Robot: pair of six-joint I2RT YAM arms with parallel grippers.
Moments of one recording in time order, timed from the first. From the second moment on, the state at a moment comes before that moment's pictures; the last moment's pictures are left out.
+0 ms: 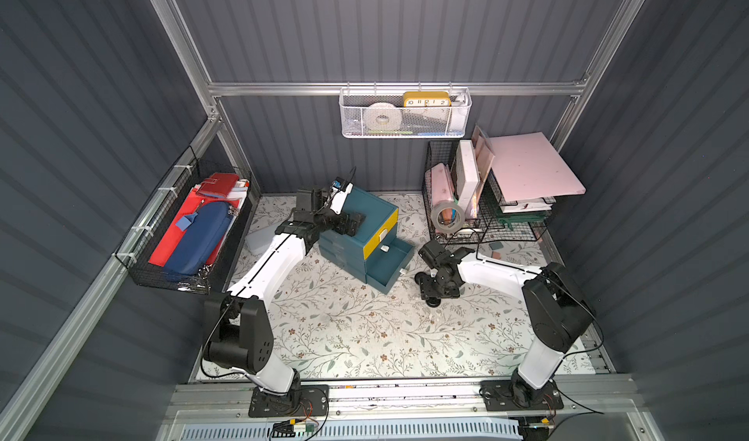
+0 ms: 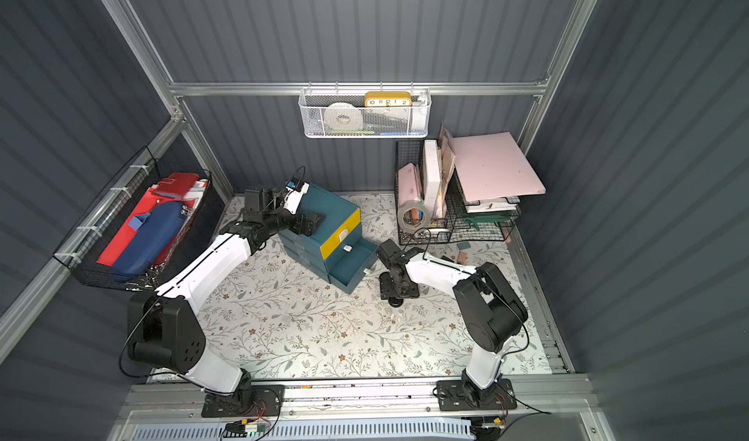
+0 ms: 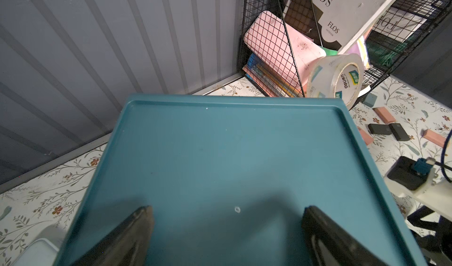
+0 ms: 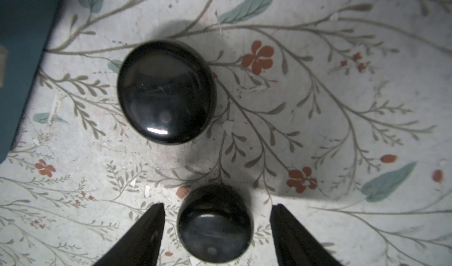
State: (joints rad) left arm -0.25 1.60 1.30 -0.24 0.38 0.23; right arm 0.62 1.76 1.10 -0.73 0.03 0.55
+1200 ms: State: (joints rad) left arm -0.26 1.60 1.30 -0.25 0.38 0.23; right arm 0.65 1.82 1.12 -0.78 0.04 0.55
